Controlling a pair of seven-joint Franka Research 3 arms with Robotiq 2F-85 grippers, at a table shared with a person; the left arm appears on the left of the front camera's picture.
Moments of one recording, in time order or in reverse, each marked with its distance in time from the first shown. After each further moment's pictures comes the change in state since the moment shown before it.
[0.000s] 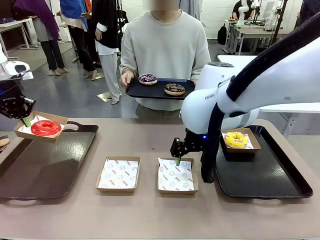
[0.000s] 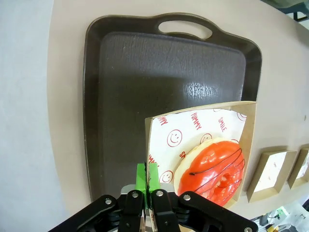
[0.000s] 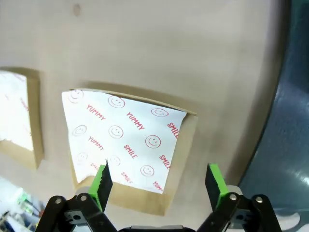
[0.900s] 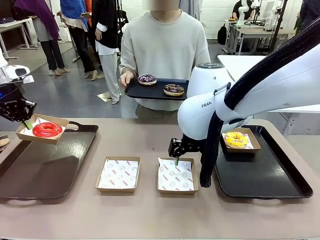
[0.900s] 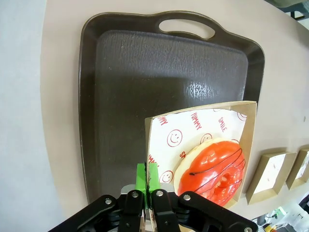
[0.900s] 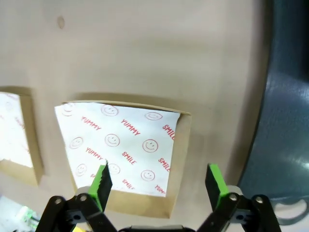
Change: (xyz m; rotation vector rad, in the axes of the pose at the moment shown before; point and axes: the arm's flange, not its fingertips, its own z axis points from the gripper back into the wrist) left arm 0.004 0.003 -0.011 -0.020 0.008 0.006; right arm 0.000 0.006 -0.001 -0.050 -0.019 -0.096
